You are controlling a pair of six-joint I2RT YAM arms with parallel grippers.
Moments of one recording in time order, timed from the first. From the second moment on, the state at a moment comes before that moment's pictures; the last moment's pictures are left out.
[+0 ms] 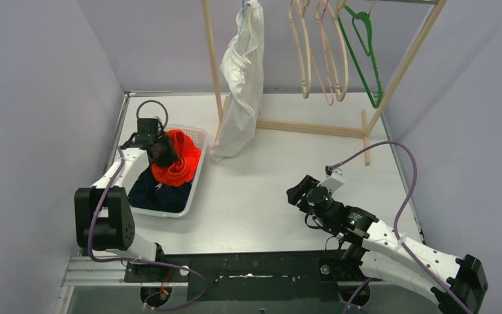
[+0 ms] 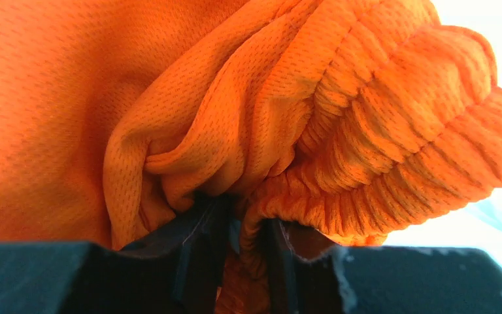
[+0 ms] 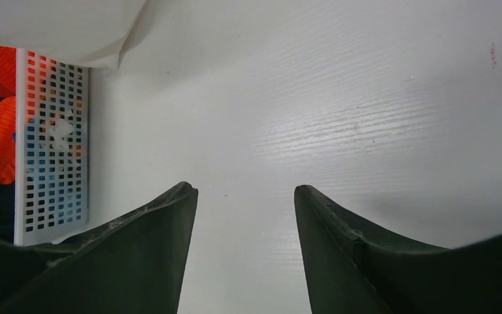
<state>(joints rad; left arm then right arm) -0.01 1.48 1.01 -0.47 0.05 -0.46 0.89 0.76 0.48 -0.38 0.49 1.06</state>
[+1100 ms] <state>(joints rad) -0.03 0.92 0.75 -0.41 -0.05 -0.46 1.14 1.35 1.29 -0.19 0.72 0.21</state>
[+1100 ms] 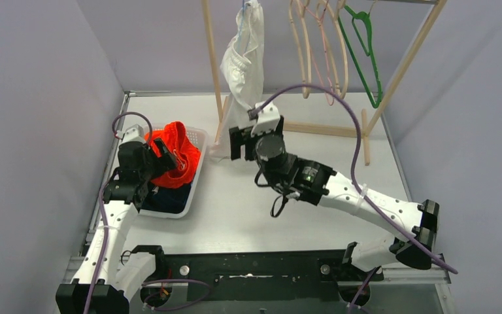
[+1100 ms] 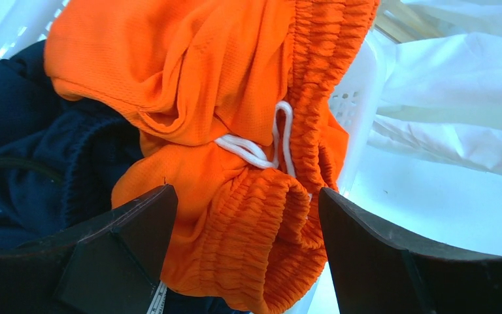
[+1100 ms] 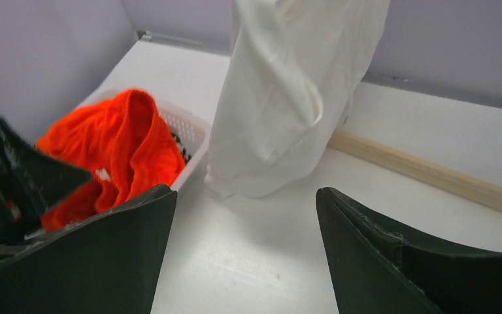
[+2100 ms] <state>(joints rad) -0.03 0.86 0.75 -0.42 -0.16 -0.48 0.76 1.95 2.21 -0.38 0.40 0.33</state>
